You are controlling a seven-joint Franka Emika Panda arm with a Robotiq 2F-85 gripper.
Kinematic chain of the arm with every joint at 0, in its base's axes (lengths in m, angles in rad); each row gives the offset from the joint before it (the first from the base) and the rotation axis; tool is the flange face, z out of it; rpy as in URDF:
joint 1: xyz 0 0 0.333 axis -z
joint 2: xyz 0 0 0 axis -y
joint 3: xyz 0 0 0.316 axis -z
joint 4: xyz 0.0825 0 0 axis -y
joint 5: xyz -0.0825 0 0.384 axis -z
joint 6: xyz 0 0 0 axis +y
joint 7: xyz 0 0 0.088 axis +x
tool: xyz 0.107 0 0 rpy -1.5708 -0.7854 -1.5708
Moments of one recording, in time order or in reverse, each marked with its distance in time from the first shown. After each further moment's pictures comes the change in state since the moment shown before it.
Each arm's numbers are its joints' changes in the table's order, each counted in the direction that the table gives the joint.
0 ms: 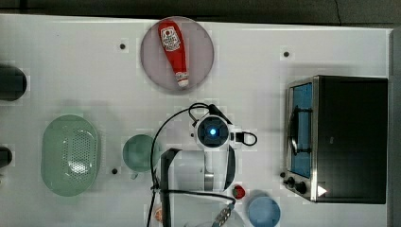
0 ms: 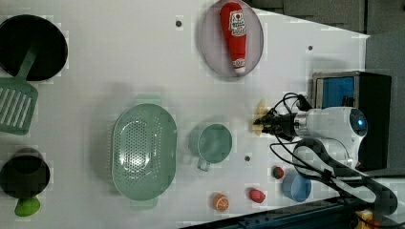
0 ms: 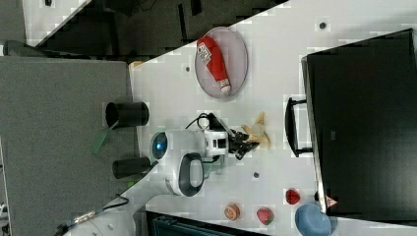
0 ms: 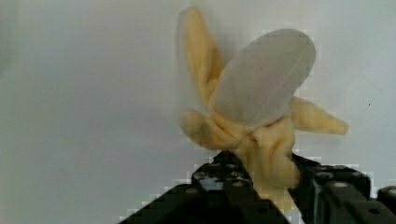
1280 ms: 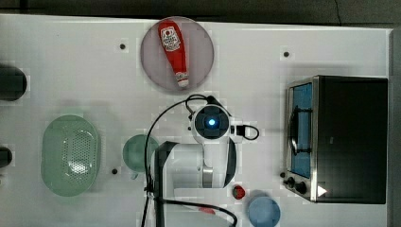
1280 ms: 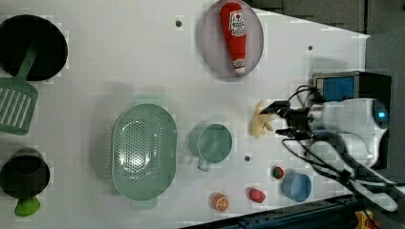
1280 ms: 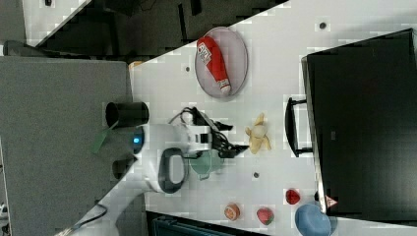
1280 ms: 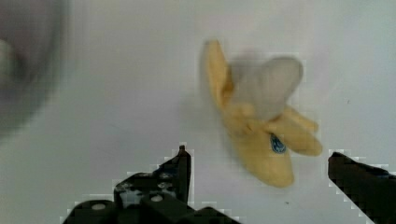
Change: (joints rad) arm 0.000 0.090 -0.012 0.045 -0.006 0.158 -0.002
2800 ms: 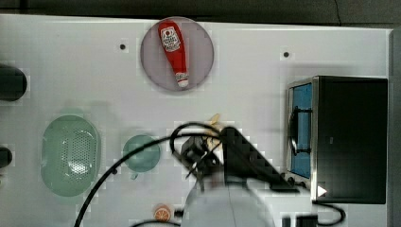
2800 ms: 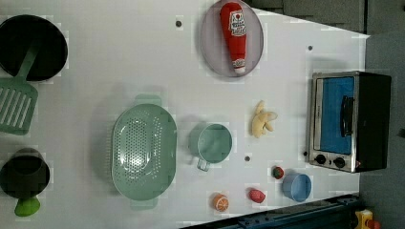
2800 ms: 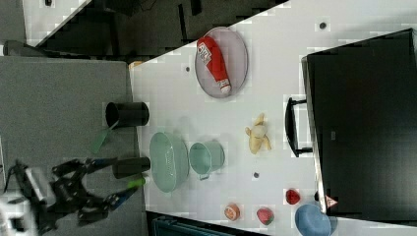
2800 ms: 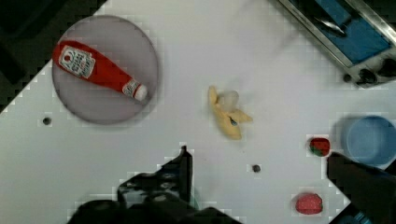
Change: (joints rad) arm -0.008 0.754 0.000 0.312 0.029 0.819 -0.004
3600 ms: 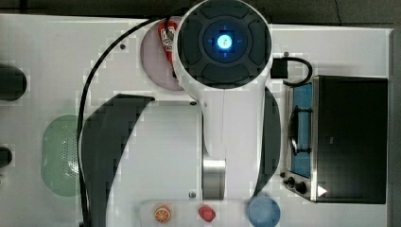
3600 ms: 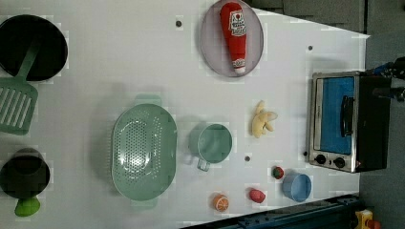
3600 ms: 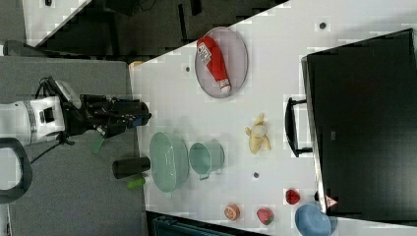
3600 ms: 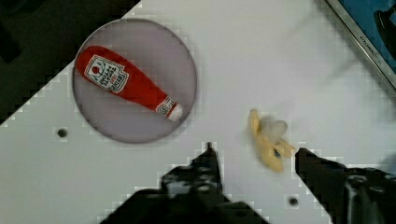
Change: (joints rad) arm -0.011 -0.471 -0.005 0.337 -0.035 -0.032 -0.065
